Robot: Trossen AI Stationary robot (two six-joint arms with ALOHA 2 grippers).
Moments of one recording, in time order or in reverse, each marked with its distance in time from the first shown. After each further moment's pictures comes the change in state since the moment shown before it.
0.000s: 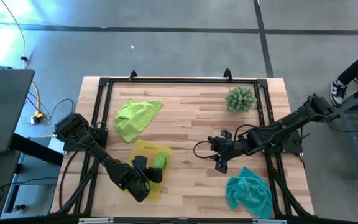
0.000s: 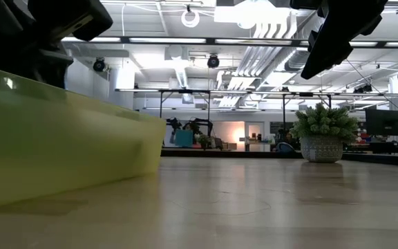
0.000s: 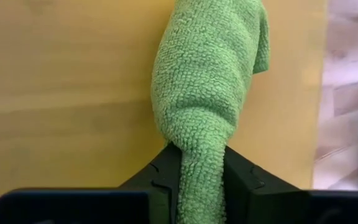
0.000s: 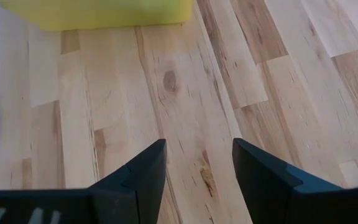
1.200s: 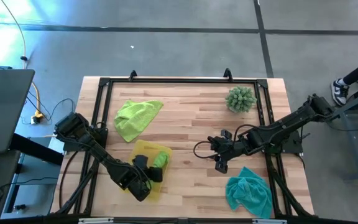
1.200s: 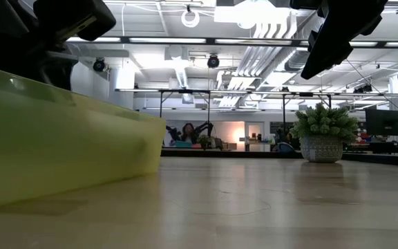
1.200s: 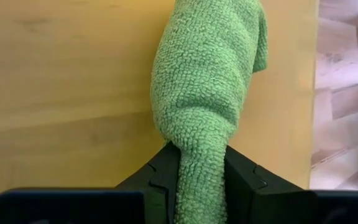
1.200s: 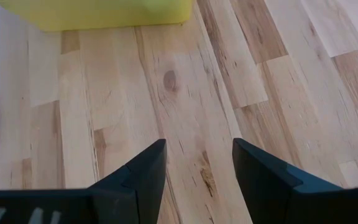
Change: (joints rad) left arm 0.006 0.000 0.000 -0.003 -0.010 0.045; right arm 0.000 0.000 0.000 0.000 0.000 0.000
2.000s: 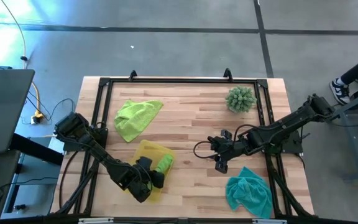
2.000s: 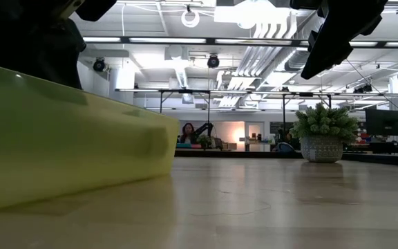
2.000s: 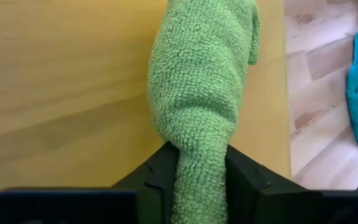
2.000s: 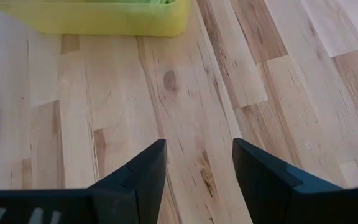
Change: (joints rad) left arm 0.000 0.000 0.000 0.108 0.000 0.216; right arm 0.000 0.000 0.000 0.000 0.000 0.000
